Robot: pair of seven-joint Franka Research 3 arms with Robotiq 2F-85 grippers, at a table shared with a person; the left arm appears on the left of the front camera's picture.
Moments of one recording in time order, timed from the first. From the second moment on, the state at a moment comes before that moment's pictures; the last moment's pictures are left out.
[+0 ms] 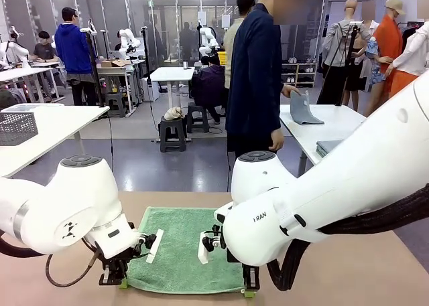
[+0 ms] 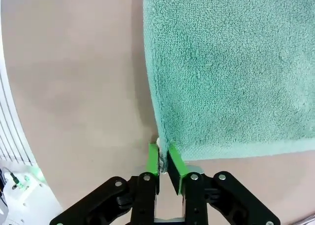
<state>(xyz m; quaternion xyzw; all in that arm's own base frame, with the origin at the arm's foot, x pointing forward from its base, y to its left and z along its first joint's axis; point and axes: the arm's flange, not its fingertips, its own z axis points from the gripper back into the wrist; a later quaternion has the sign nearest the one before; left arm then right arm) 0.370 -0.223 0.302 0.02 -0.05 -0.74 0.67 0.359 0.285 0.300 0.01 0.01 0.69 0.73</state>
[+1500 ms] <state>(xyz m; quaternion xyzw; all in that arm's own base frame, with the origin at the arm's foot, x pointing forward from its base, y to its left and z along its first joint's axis) 0.374 -0.220 0.396 0.03 -0.07 -0.71 0.70 0.376 0.285 0.398 -0.03 -0.02 0.68 0.73</state>
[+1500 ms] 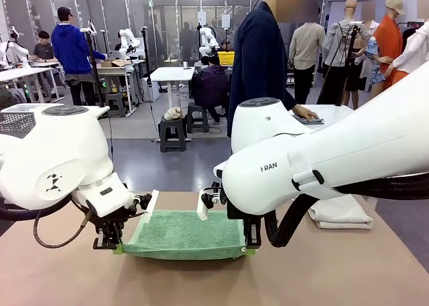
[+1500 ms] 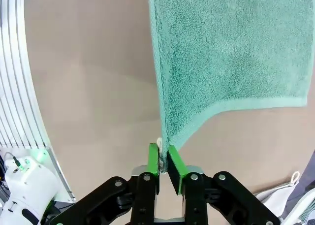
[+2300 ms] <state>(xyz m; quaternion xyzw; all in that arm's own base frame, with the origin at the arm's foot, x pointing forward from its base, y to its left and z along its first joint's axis) 0.466 -0.229 0.392 0.01 -0.05 -0.72 0.69 0.460 0.279 0.385 -0.01 -0.02 0.69 0.72</state>
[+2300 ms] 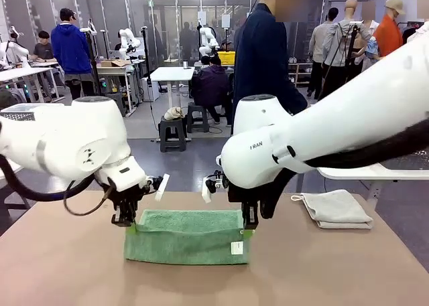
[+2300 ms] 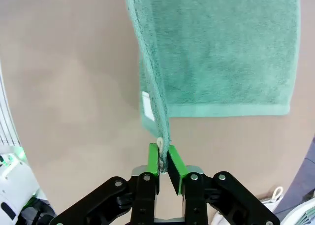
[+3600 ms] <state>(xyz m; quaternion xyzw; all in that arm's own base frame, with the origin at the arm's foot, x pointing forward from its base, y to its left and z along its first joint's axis) 0.593 -0.224 0.331 0.03 -0.04 -0.69 0.72 0.578 0.285 0.324 -0.02 -0.02 0.70 0.72</state>
